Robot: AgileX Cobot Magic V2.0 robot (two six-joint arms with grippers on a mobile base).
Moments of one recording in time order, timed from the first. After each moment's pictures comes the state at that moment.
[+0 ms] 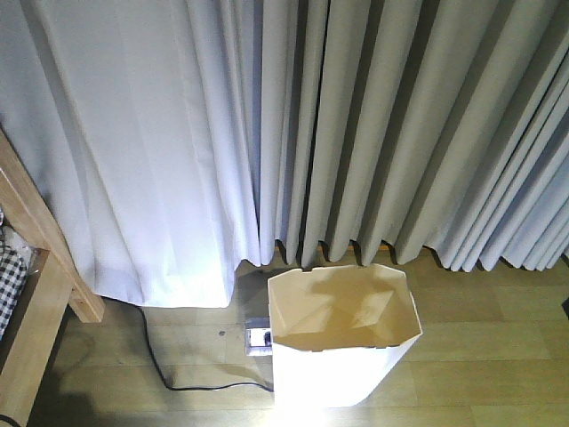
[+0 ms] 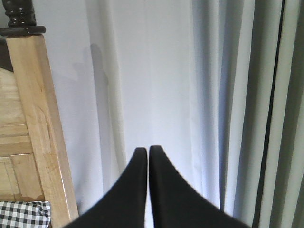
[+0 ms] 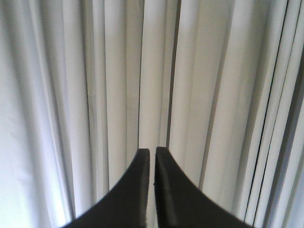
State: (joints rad) left arm 0.01 -0.02 0.03 0.03 0.08 0.00; right arm 0.01 0.30 -0.20 1.13 0.04 -1.15
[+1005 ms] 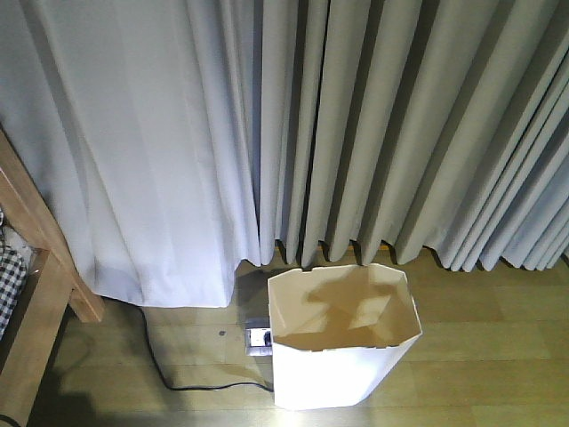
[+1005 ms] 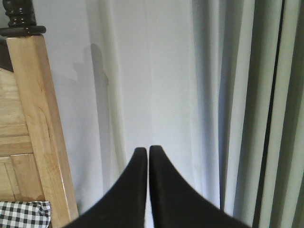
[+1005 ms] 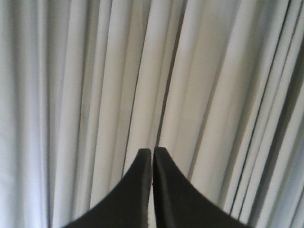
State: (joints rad) left arm 0.01 -0.02 0.03 0.03 0.08 0.00; right arm 0.01 0.17 -0.20 0.38 0.08 -0.52
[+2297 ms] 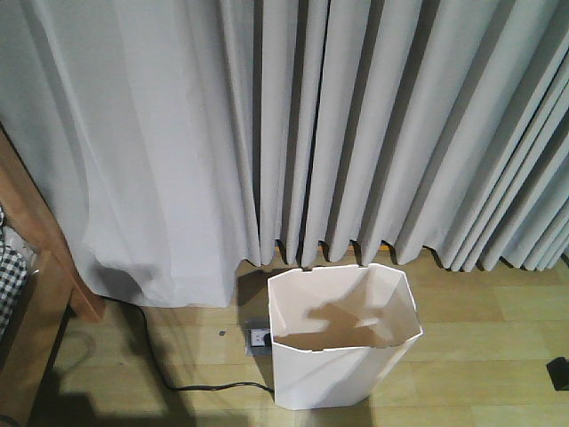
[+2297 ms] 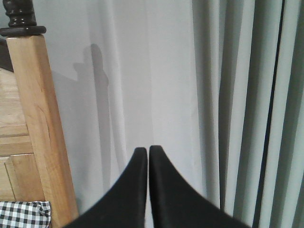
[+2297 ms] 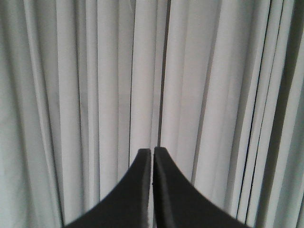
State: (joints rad) left arm 0.01 -0.02 0.03 0.03 0.08 0.00; right arm 0.01 -0.01 0.03 0.02 0.04 -0.06
